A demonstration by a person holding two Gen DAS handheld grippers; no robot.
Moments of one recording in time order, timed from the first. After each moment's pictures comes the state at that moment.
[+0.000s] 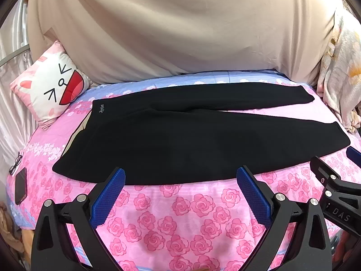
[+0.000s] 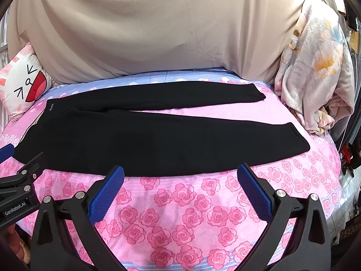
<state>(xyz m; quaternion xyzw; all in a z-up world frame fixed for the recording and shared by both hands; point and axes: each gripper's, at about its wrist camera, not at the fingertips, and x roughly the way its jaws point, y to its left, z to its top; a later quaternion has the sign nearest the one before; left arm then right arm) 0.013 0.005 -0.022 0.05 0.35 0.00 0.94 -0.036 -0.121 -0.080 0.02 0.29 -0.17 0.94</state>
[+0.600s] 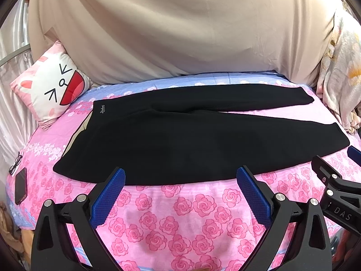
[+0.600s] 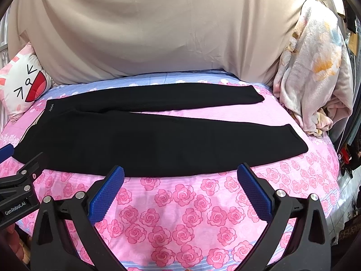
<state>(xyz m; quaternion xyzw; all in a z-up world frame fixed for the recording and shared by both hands) 0.011 0.009 -0.021 0.05 0.34 -0.01 0.94 -0.038 -0.119 -0.075 0.01 0.29 -0.18 0.94</state>
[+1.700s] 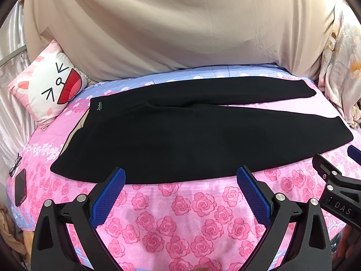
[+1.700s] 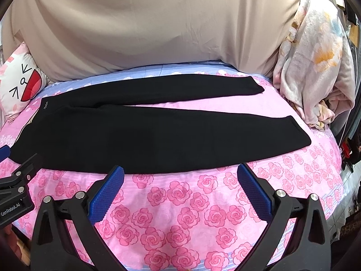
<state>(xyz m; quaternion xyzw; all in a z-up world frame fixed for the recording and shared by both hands) 0.021 0.005 -0.034 0.06 0.36 -0.01 0.93 -0.027 -0.137 -0.091 0.03 0.31 -0.18 0.93</state>
